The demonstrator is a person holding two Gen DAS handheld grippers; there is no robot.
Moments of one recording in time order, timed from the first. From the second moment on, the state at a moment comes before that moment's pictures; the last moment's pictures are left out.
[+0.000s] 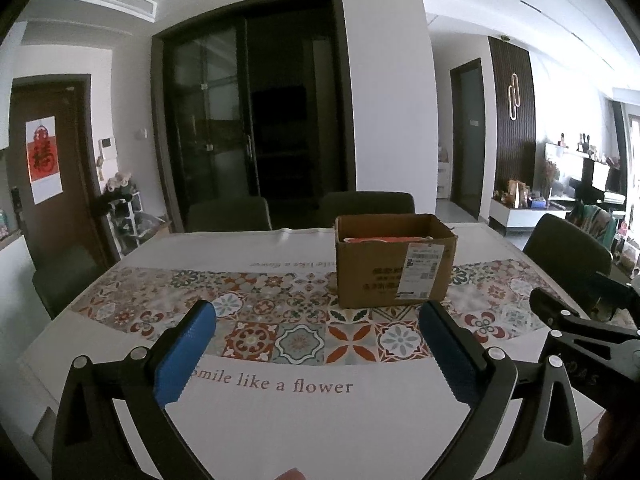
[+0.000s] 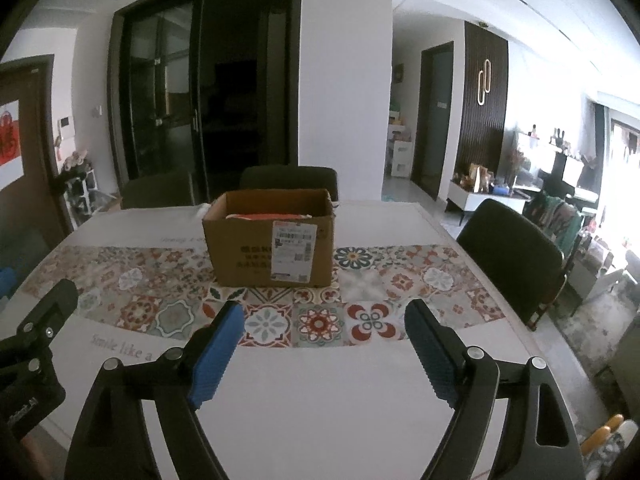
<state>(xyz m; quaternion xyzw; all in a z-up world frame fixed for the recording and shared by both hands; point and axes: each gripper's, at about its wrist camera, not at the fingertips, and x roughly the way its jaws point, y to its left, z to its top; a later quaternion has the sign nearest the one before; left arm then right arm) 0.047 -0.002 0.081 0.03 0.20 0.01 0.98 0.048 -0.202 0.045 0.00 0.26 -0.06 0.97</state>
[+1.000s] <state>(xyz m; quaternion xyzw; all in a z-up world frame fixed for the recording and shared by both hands) 0.040 -0.003 0.078 0.03 0.21 0.01 0.98 0.044 -0.202 0.039 0.01 0.26 -0.05 0.96</state>
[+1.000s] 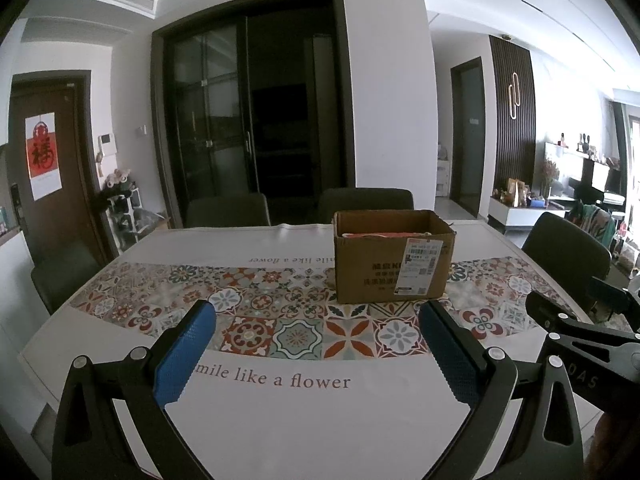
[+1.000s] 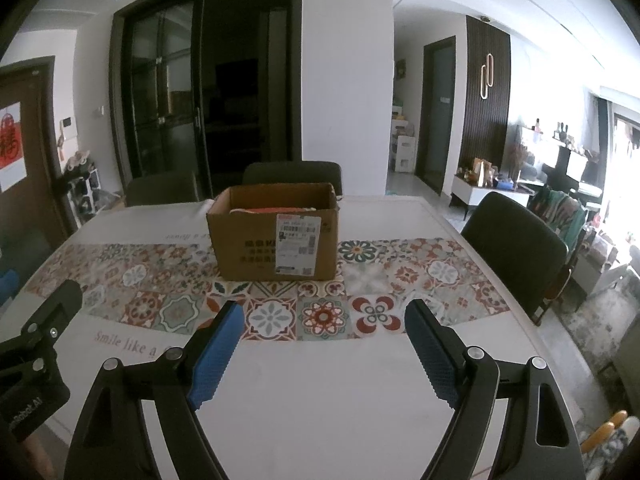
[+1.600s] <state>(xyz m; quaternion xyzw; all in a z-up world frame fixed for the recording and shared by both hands) 0.041 -0.002 0.078 0.03 0.21 0.01 0.98 0.043 -0.201 0.038 0.01 0.27 -0.05 0.96</state>
